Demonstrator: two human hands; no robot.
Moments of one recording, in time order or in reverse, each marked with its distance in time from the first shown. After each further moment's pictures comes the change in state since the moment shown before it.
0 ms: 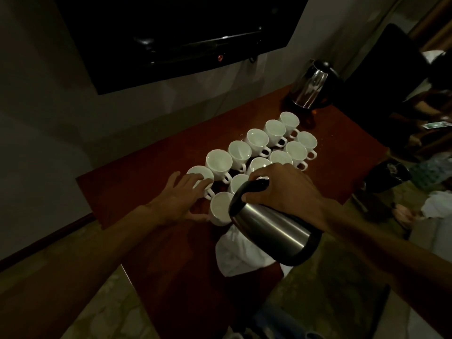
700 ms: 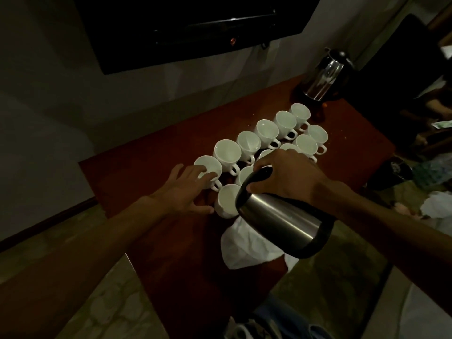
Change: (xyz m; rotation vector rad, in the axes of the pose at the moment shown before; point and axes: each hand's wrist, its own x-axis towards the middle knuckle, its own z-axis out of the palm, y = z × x) left_hand -0.006 -0.013 0.011 -0.082 0.011 -0.006; right_hand 0.024 -0.017 -0.006 -0.106 -0.111 -0.037
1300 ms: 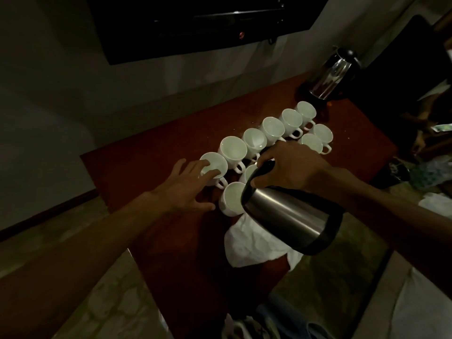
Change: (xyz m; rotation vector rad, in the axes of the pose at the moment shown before) left_hand -0.001 -0.013 0.005 0.004 0.026 0.006; right_hand 0.021 -0.020 -0.011 -0.051 -0.134 0.048
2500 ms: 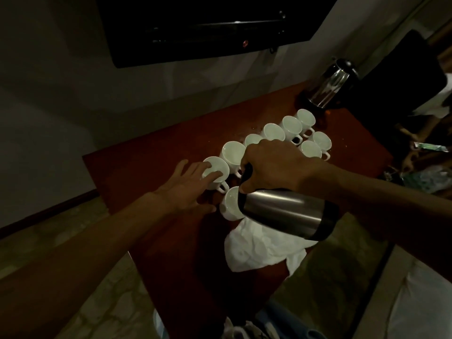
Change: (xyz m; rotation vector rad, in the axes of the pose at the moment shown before) left_hand 0.002 -0.006 0.002 0.010 0.047 0.022; right_hand 0.022 -0.033 -0.001 -0.335 0.031 -0.194
